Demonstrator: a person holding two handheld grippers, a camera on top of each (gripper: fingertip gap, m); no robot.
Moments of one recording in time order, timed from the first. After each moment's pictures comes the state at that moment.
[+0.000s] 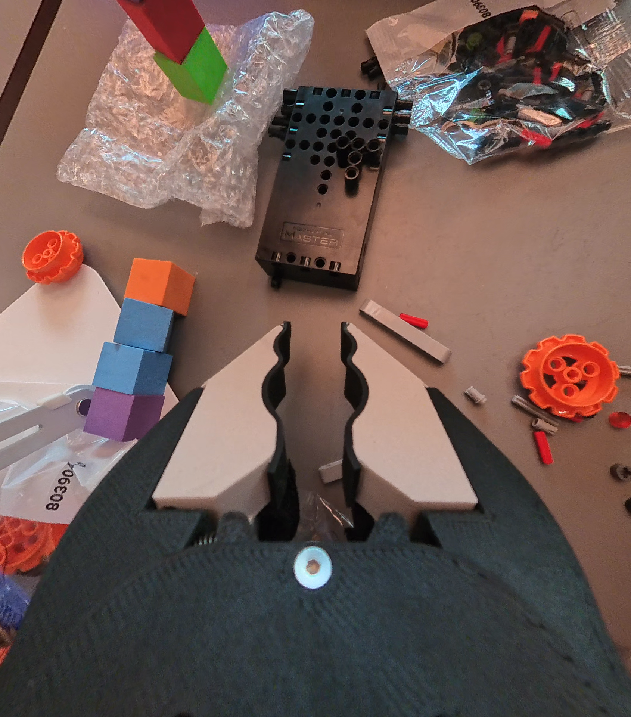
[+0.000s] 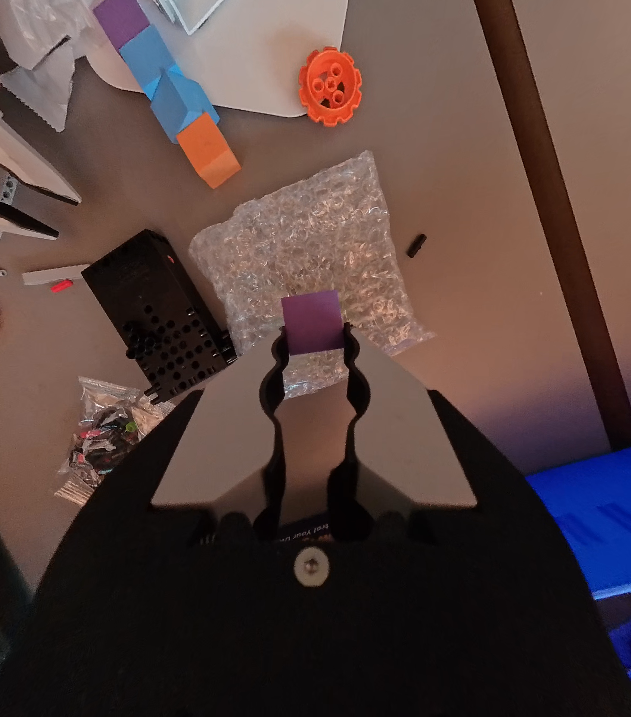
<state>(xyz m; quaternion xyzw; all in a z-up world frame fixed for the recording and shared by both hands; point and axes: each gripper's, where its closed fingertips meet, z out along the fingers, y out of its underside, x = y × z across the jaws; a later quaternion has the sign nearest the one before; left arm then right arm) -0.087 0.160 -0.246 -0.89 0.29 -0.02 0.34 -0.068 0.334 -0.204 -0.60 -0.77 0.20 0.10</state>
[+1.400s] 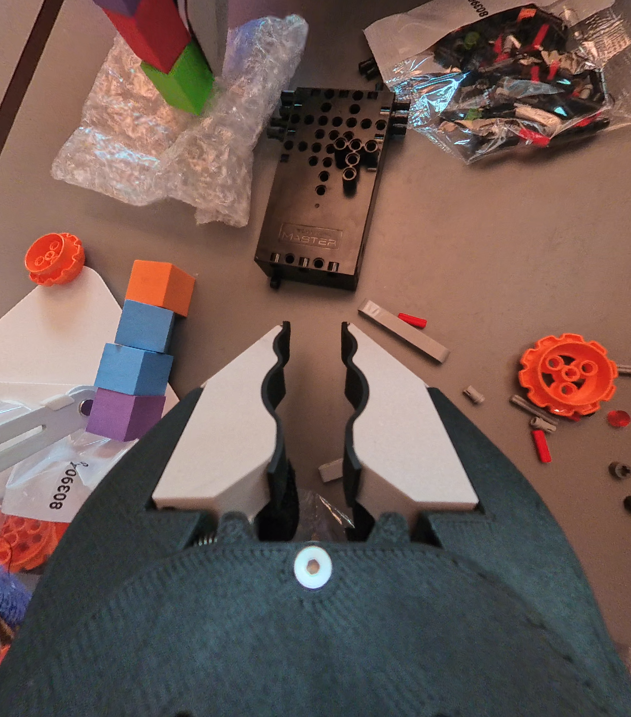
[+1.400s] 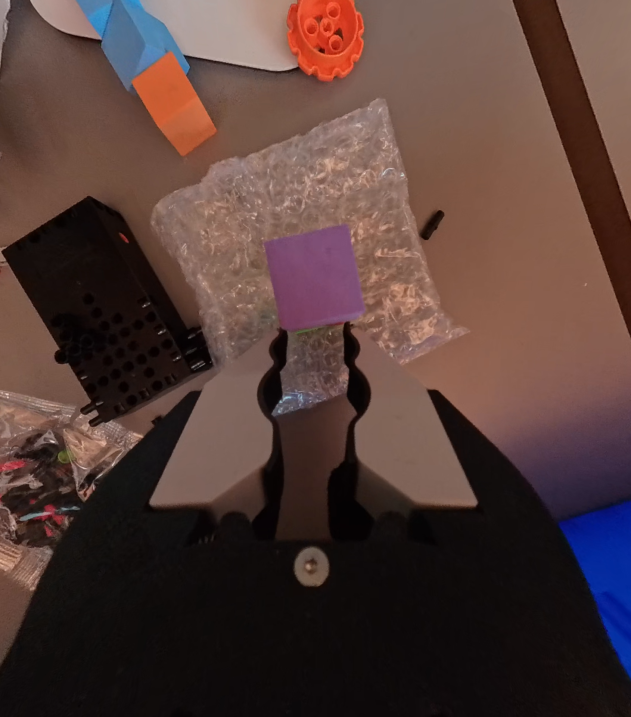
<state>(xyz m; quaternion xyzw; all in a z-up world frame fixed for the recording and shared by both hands) -0.086 0.160 -0.245 -0.89 0.29 -0.02 0.34 -0.064 0.334 -0.249 -0.59 -0.76 0.22 0.14</state>
